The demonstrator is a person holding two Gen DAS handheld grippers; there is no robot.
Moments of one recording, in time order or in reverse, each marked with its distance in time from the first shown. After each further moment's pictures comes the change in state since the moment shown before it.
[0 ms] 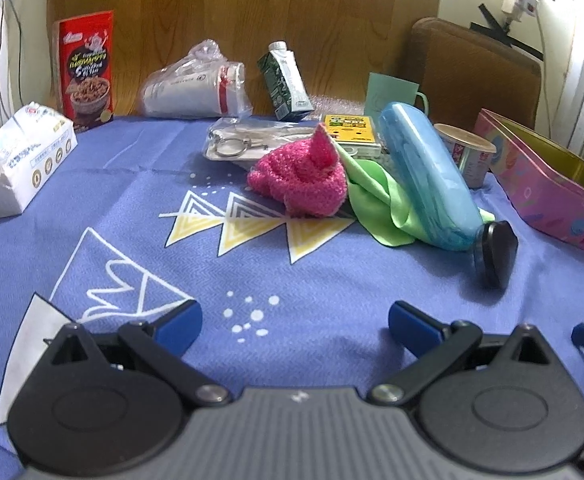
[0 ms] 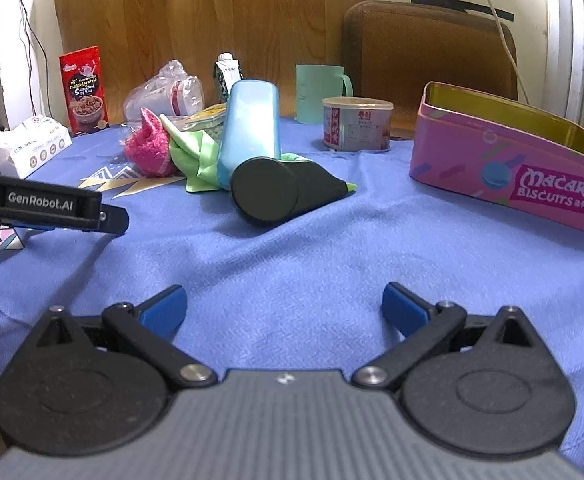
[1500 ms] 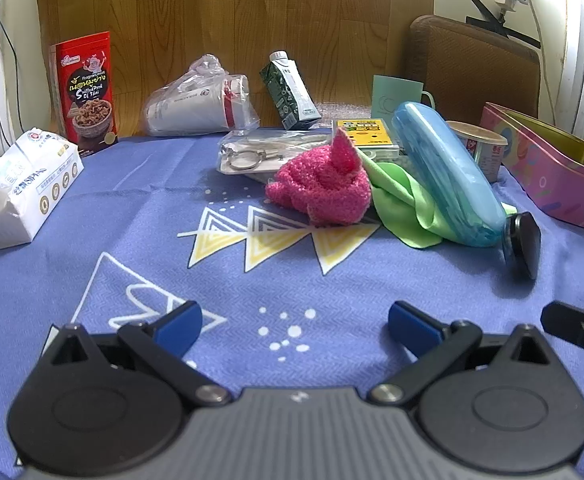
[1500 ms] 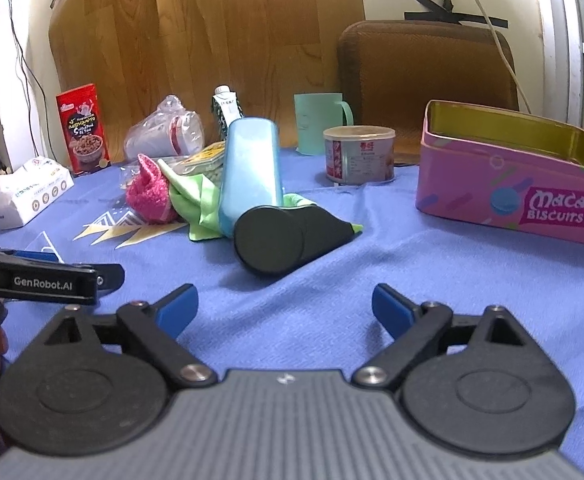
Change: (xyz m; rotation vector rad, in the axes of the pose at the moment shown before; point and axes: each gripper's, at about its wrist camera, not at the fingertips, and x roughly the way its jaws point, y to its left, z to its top) left arm 0.007 0.014 -0.001 0.062 -0.034 0.027; right arm 0.004 -0.003 0.016 0.065 -0.077 0.027
